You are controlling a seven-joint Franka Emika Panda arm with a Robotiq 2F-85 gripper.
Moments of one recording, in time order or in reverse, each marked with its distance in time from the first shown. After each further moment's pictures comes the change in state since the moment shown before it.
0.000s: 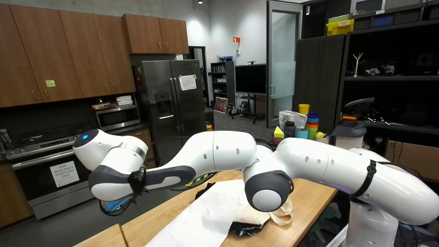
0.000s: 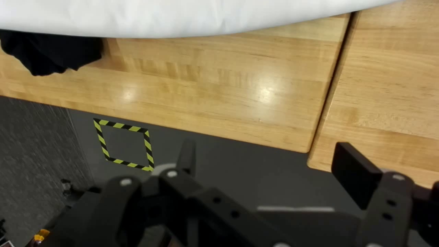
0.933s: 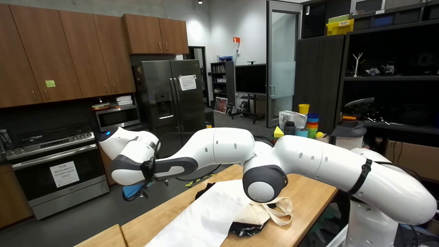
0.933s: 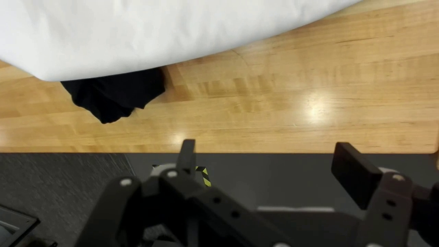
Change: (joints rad) arm -0.110 0.012 0.001 -0.014 0.018 -0.100 0.152
